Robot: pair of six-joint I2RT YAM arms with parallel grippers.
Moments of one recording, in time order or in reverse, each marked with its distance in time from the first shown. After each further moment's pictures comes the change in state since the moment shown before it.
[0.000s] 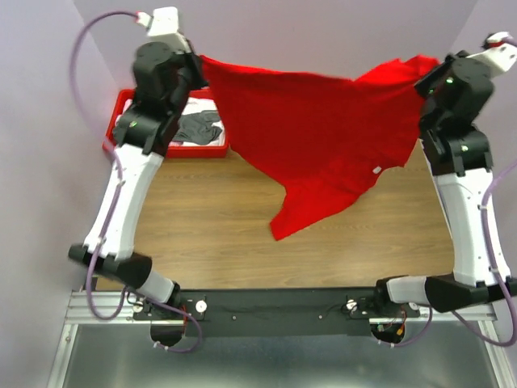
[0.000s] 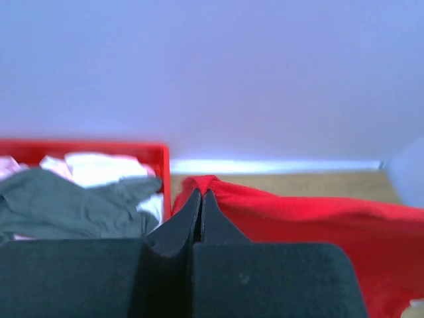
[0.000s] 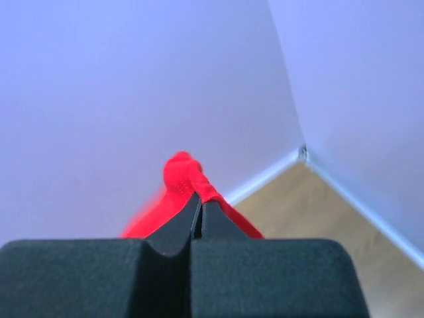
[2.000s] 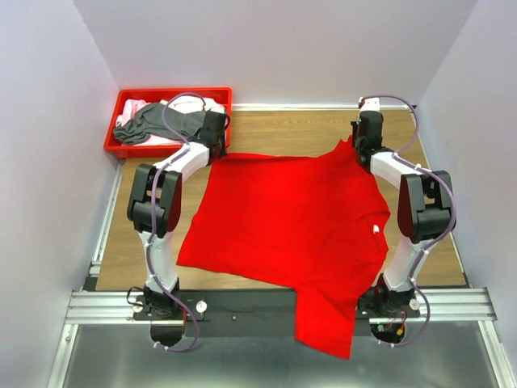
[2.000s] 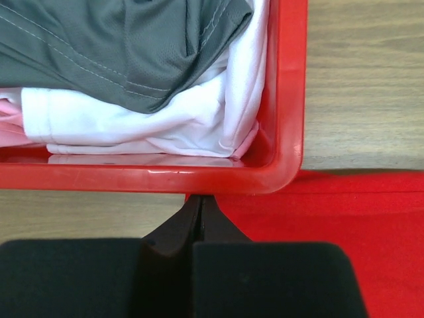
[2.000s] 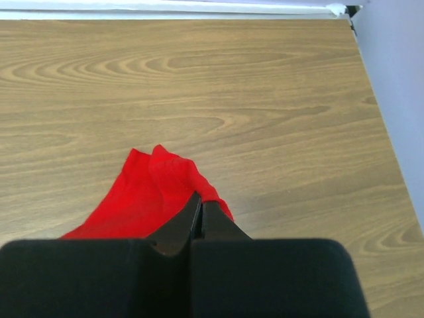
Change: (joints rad) left arm 0.062 0.458 -0.512 0.250 -0.069 0.035; right arm -0.054 0.544 -0.557 0.684 -0.268 -0.480
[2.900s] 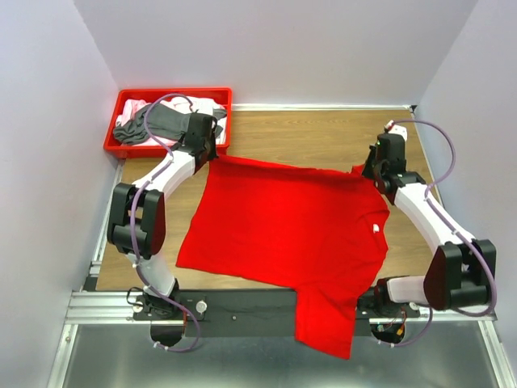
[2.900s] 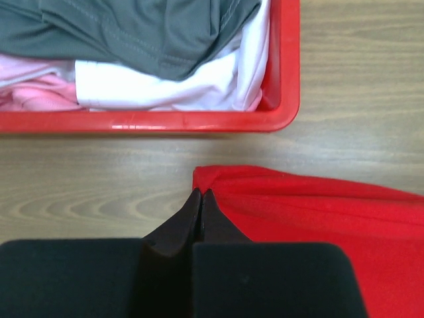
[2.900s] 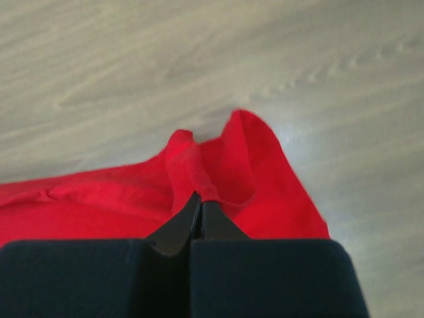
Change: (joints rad) left arm 0.032 -0.227 -0.167 0.012 0.072 0.003; right arm 0.000 -0.531 -0.272 -0.470 -0.100 0.381
